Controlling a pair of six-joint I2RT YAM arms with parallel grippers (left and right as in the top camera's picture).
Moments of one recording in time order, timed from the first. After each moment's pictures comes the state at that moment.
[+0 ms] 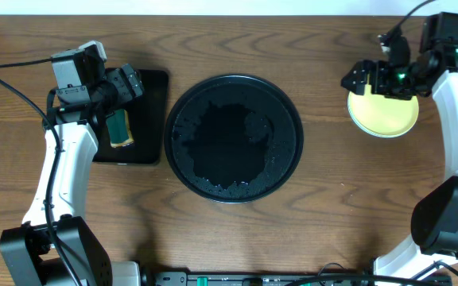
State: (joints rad) left arm 0.18 1.56 1.15 -0.34 0.23 -0.27; right arm -0.14 1.84 1.69 -1.06 -0.49 -0.07
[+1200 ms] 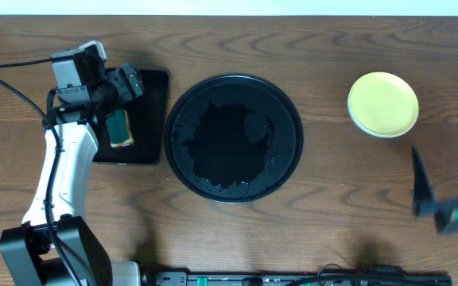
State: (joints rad) left arm 0.18 1.56 1.15 -0.34 0.23 -0.27; right arm -0.04 0.63 1.46 -0.89 -0.19 -0.38
